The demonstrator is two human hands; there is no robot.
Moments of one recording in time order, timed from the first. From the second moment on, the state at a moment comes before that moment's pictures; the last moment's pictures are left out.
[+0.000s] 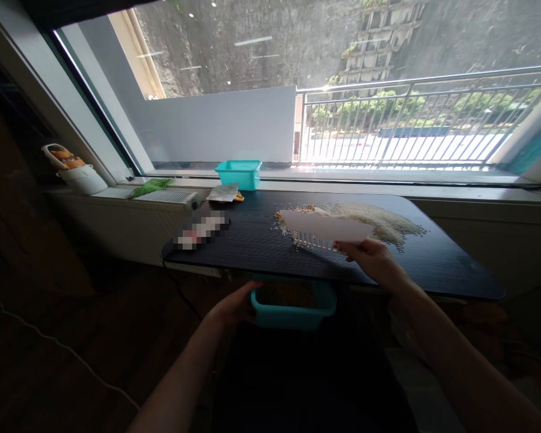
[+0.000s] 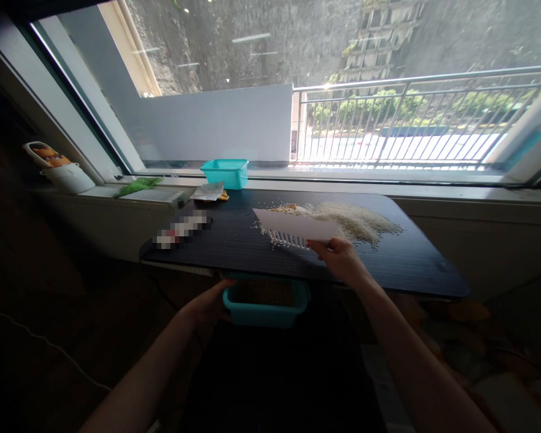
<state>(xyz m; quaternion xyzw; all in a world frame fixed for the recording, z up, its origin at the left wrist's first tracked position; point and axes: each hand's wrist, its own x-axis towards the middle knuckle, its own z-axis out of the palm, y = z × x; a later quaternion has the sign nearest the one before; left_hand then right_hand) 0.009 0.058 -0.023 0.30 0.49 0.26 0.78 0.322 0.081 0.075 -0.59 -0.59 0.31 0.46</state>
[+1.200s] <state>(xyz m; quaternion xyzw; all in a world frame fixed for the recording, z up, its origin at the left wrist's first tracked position) 0.008 0.059 -0.024 0.30 0.48 0.26 0.78 0.300 0.020 0.073 -0.58 -0.63 0.28 0.43</state>
